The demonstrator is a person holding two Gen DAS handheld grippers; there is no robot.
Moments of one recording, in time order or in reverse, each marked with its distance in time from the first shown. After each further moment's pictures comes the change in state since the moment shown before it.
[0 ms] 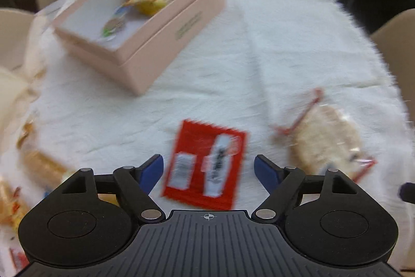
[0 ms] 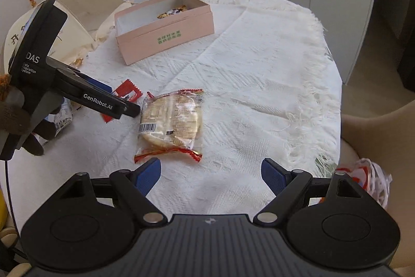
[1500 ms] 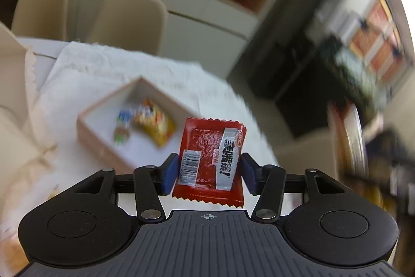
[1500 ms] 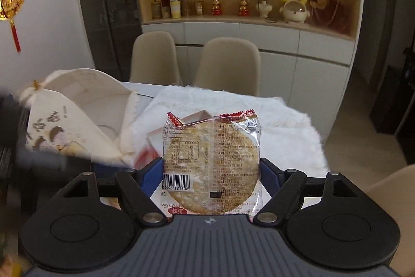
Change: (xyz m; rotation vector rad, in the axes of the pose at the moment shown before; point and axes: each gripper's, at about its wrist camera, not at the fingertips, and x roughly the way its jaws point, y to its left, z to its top) left arm -0.144 0.166 0.086 -0.236 -0.345 -0.516; right arm -0.106 0.160 0.186 0.043 -0.233 -0.180
